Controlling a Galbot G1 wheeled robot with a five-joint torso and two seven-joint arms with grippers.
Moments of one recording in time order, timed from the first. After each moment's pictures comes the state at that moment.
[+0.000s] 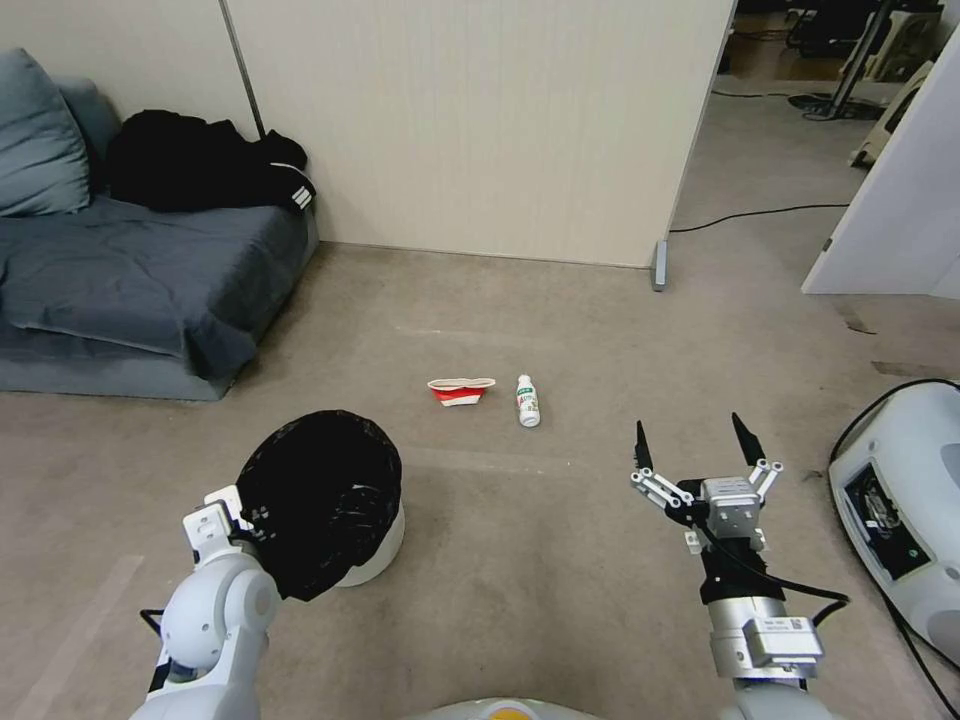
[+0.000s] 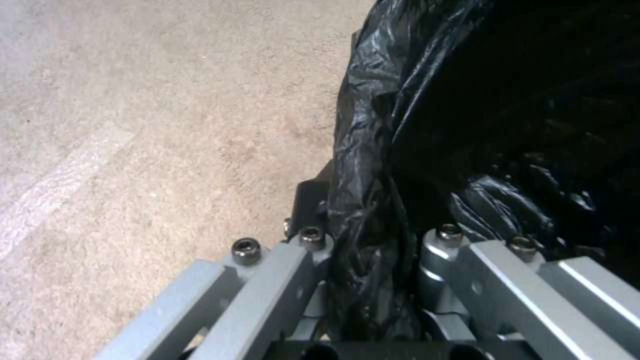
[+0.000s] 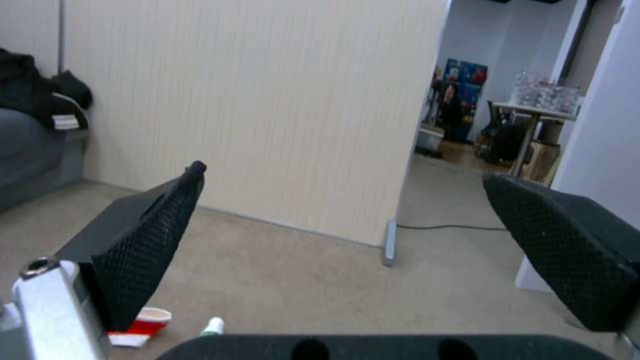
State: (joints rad) left arm 1.45 -1.45 -0.70 -1.99 -0.48 0.73 -0.52; right arm -1.81 1.61 0.53 2.29 -0.21 0.22 0.01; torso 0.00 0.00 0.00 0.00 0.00
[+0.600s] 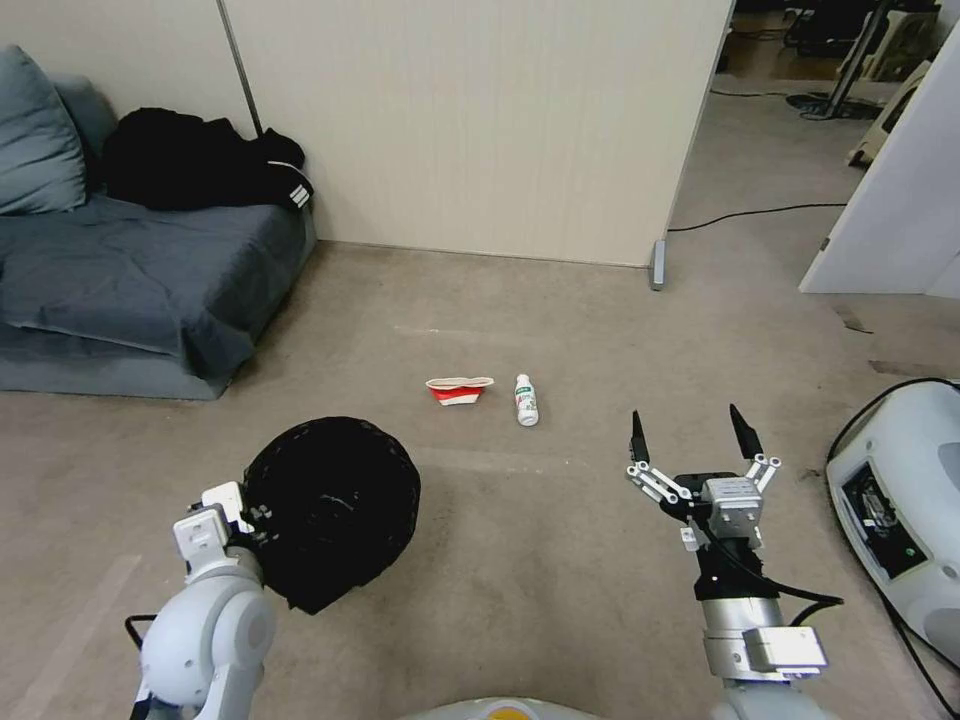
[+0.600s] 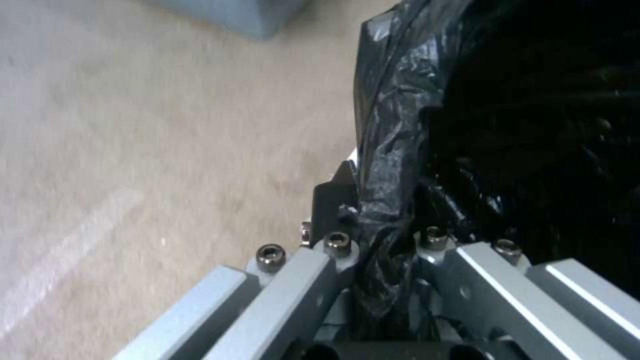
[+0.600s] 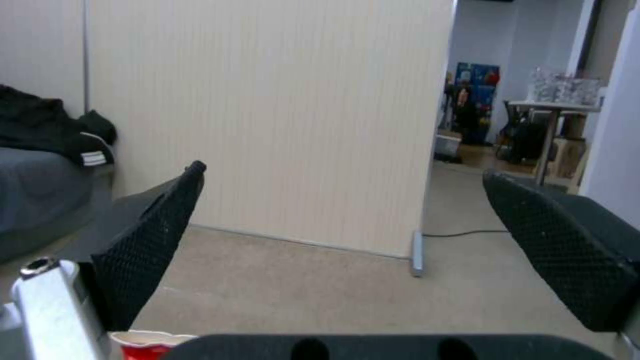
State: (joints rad) left arm 1.59 -1.44 -0.68 -2.30 -0.47 0.72 -0.53; right arm -1.80 1.61 0.51 2.27 -0.13 0.28 -0.01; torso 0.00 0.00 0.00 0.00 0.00
